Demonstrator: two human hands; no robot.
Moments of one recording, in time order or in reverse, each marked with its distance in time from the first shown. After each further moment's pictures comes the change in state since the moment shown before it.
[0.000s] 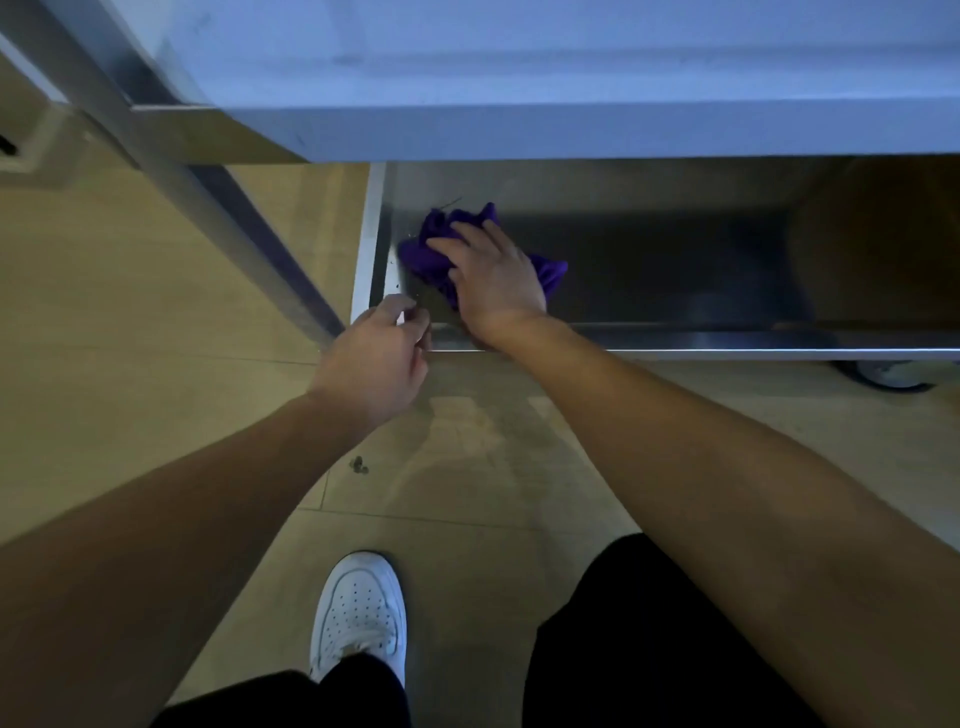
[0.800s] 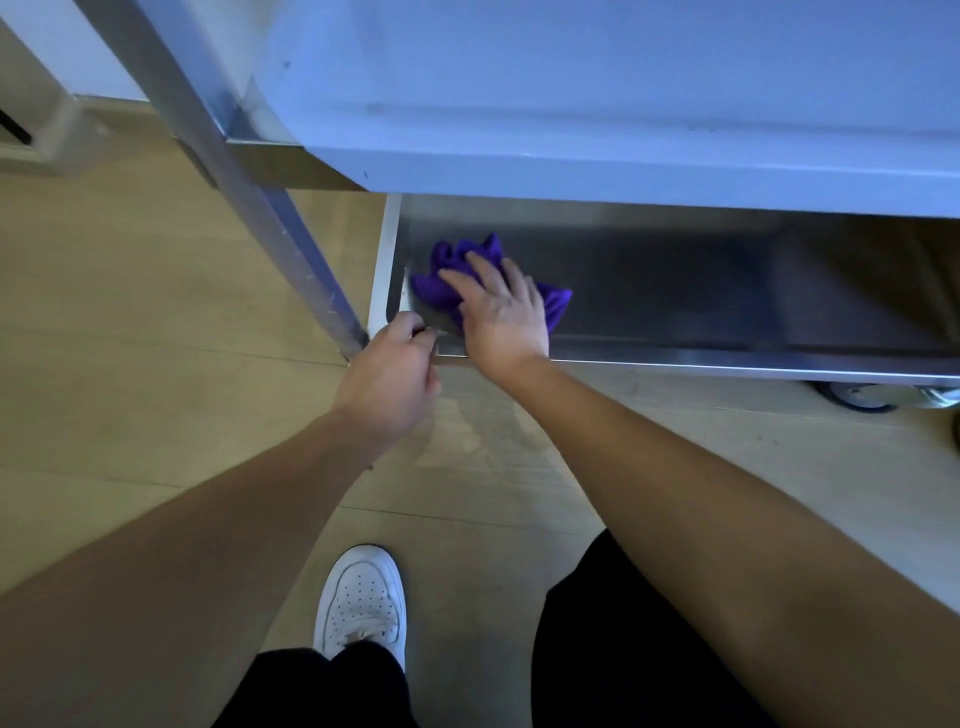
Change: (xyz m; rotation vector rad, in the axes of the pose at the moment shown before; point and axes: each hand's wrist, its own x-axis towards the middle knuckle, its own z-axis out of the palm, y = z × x) left_hand -0.013 0.002 0.005 -0.152 0.038 -0.090; right_hand -0.028 -0.017 0.007 -0.067 0.009 0.100
